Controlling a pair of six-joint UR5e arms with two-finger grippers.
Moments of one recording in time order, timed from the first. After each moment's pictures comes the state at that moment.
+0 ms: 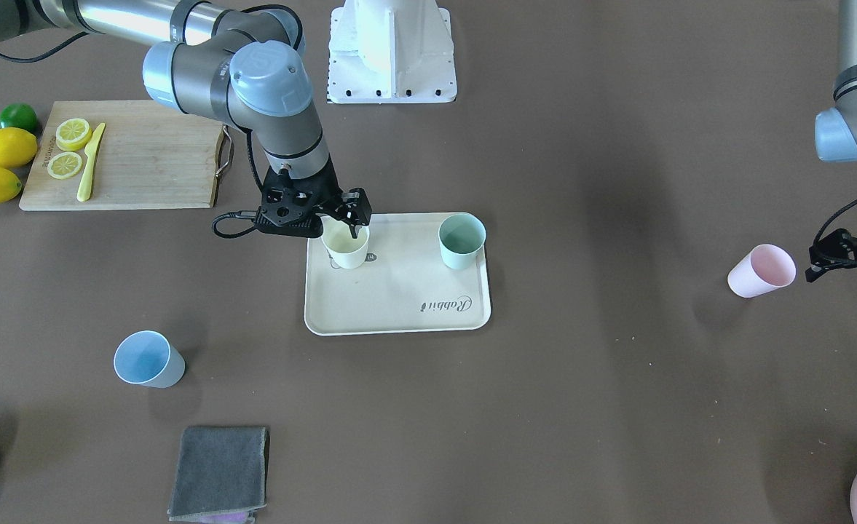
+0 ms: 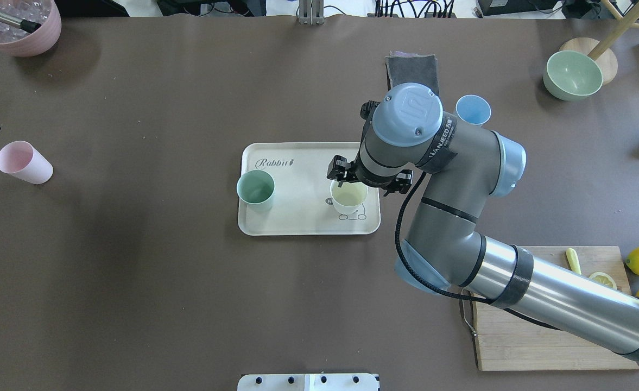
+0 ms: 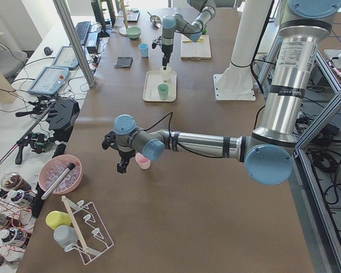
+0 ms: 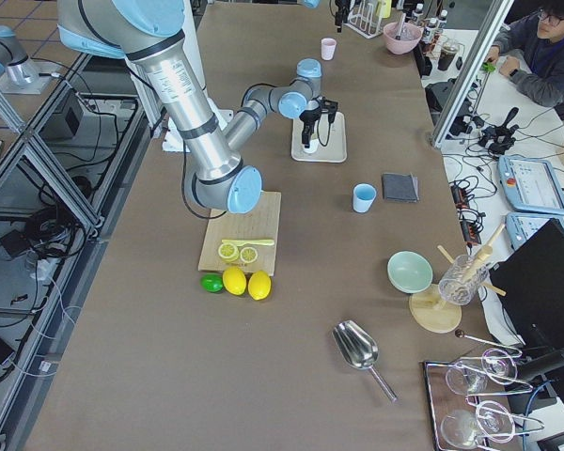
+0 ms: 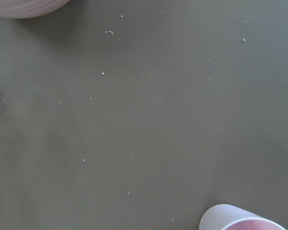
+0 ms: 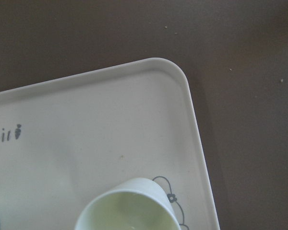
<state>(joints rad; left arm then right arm) -1.25 -1.71 -1.43 -2.07 -2.27 -0.27 0.60 -0.92 1.69 -1.53 1.92 1.36</state>
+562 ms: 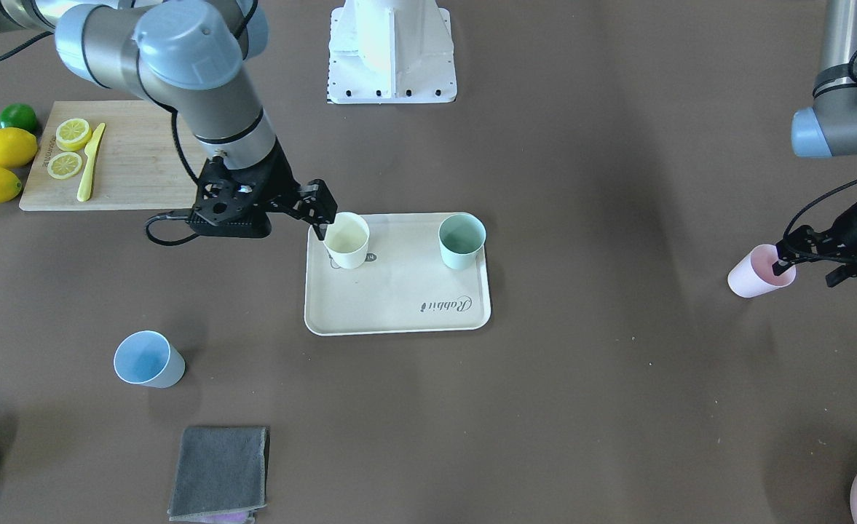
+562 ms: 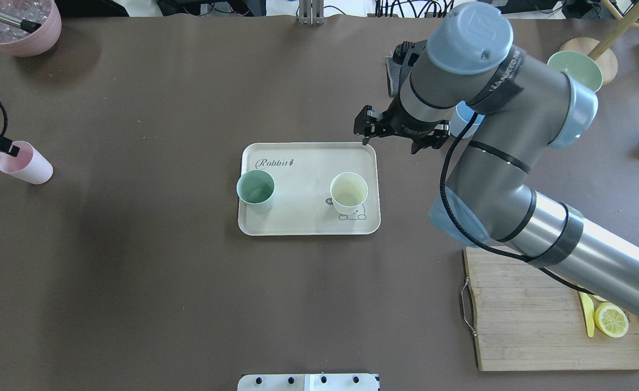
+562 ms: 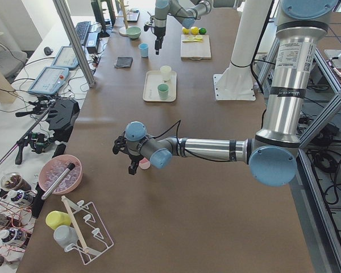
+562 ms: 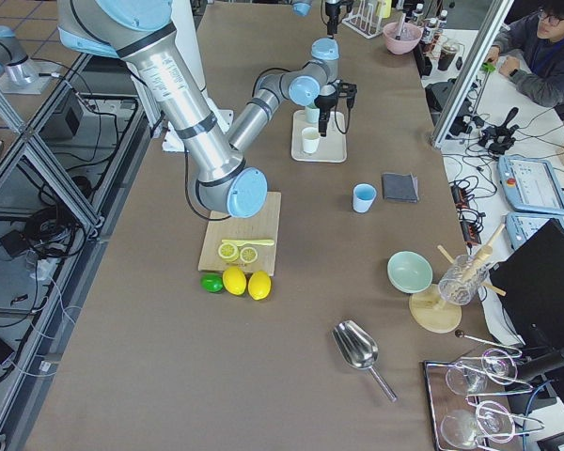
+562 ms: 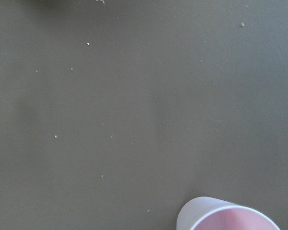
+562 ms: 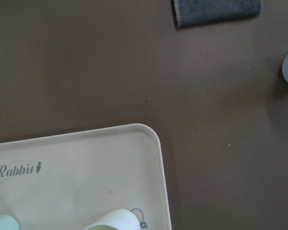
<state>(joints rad) -1.18 -1.67 -1.40 -2.21 -2.27 -0.42 0.78 -0.96 1.80 -1.63 2.04 1.16</state>
